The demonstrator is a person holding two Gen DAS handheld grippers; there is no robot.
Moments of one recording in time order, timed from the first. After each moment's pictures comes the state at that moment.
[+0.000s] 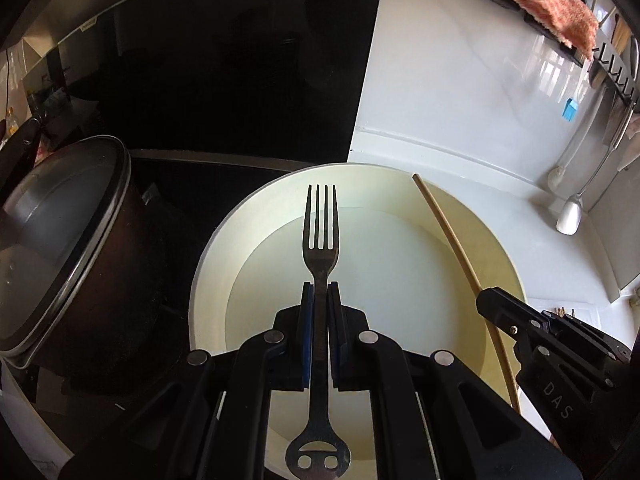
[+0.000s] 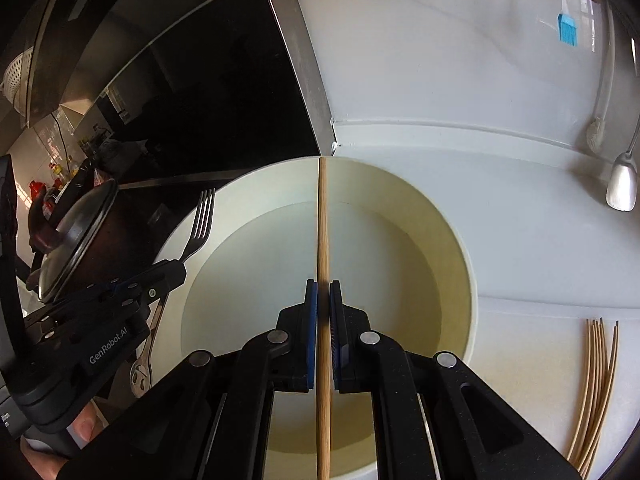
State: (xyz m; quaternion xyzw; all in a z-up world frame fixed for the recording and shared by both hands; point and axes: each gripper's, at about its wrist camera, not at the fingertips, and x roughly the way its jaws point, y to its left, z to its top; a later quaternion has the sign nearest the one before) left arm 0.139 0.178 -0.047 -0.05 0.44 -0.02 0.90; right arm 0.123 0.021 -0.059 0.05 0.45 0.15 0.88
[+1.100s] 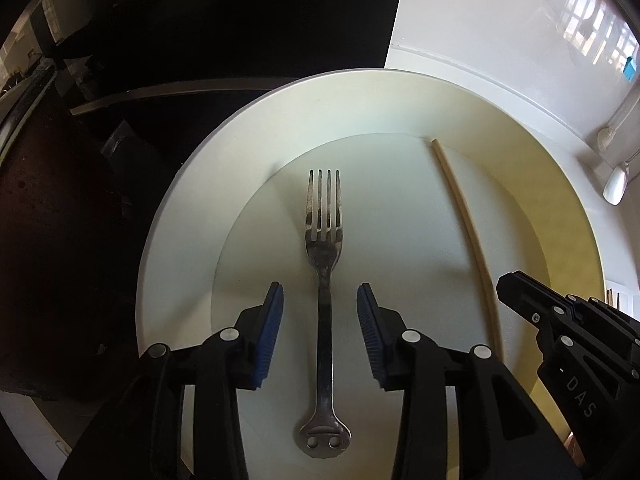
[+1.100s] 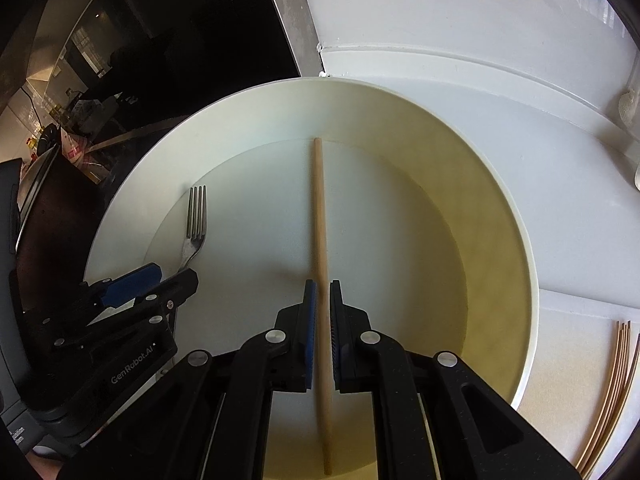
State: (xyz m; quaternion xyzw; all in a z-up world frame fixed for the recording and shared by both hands) left arm 0.186 0.173 -0.110 -0.03 0.54 0.01 0.84; right arm 0.167 0.038 -0.111 0.03 0.54 0.14 0.83
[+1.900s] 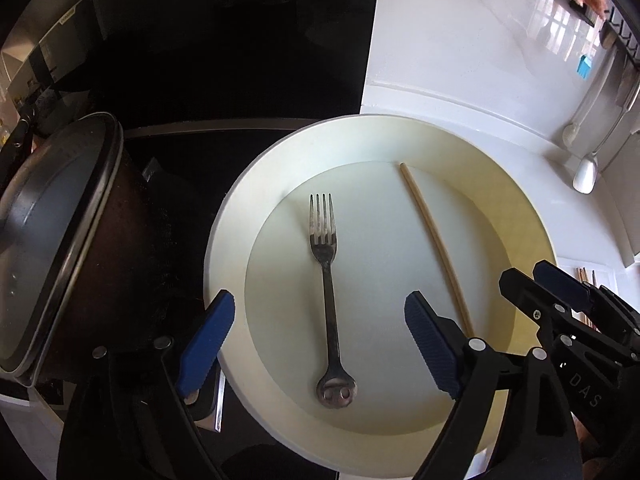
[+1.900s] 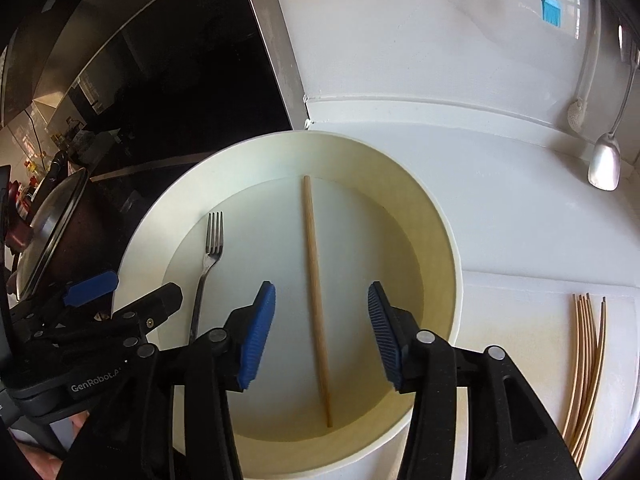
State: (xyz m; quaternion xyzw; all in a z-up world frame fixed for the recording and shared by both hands) left arm 0.141 0.186 -0.063 -0.01 0.50 -0.02 0.87; right arm 0.115 0.020 -0.064 0.04 0.47 0.10 0.87
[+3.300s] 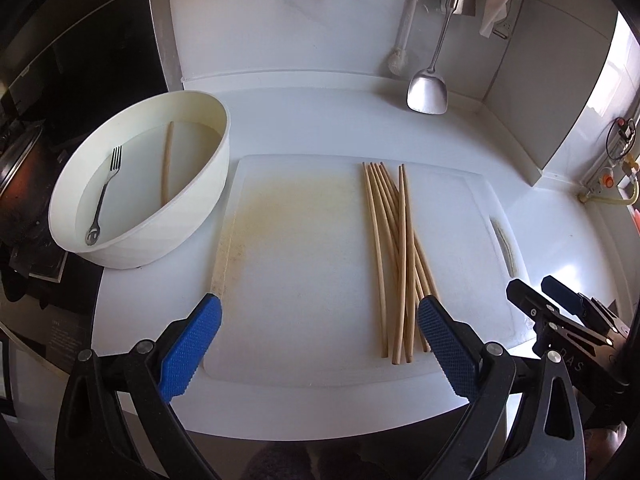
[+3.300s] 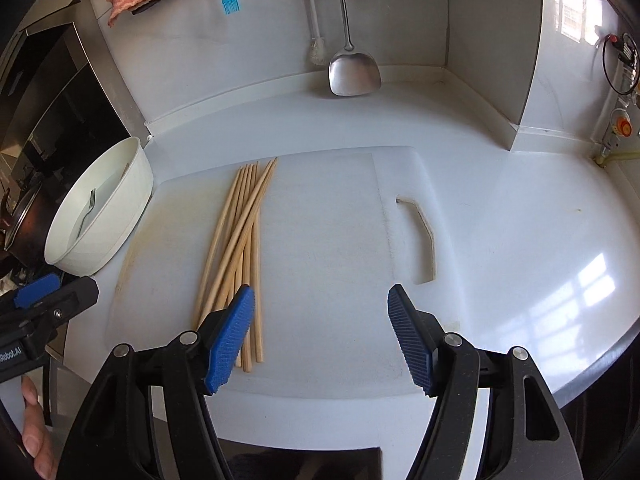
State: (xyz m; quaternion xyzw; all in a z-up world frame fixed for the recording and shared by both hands) left arm -0.035 -0.081 -0.051 0.01 0.47 -0.10 0.88; right arm -0.085 -0.312 -0.076 0.09 0.46 -0.01 0.88
